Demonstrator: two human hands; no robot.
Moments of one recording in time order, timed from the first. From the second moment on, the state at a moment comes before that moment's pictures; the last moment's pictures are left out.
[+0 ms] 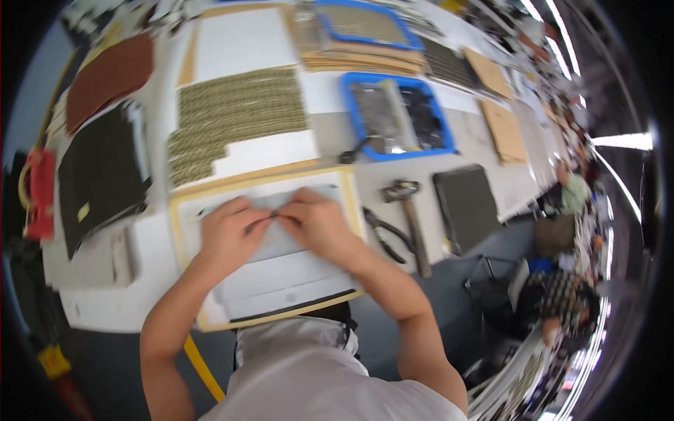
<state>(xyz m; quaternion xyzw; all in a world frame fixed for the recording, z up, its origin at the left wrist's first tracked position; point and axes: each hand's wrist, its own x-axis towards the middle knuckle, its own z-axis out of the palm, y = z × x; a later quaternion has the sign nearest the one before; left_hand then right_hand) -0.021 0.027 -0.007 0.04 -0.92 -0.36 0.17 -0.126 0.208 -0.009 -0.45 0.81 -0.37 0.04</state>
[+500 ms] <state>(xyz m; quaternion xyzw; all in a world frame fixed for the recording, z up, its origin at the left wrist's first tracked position) -0.017 0.031 -0.014 0.03 -0.91 -0.37 0.17 -0.215 0.298 0.036 -0.15 0.87 -0.46 -0.06</state>
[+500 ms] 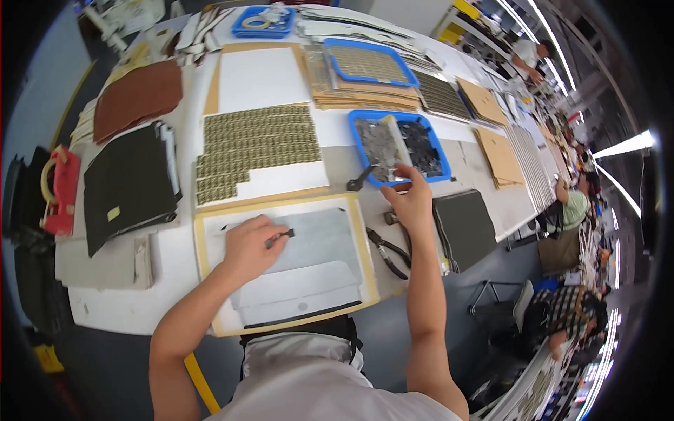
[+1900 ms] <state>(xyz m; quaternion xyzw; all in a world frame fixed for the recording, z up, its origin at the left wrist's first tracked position) -0.013 0.023 -0.019 0.02 -0.90 -0.39 0.18 -0.120 0.199 0.011 -0.44 0.80 -0.39 0.15</state>
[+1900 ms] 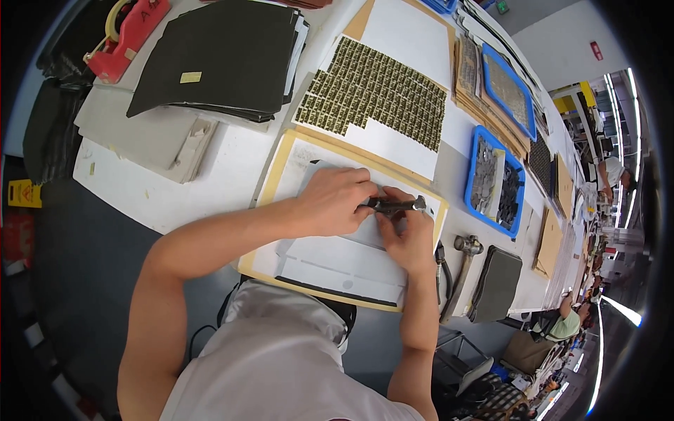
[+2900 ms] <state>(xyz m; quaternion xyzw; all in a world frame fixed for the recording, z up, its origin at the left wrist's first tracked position) -0.020 0.034 -0.004 0.01 -0.90 -0.42 0.12 -0.138 0.271 0.016 -0.35 0.75 -0.55 0.10</state>
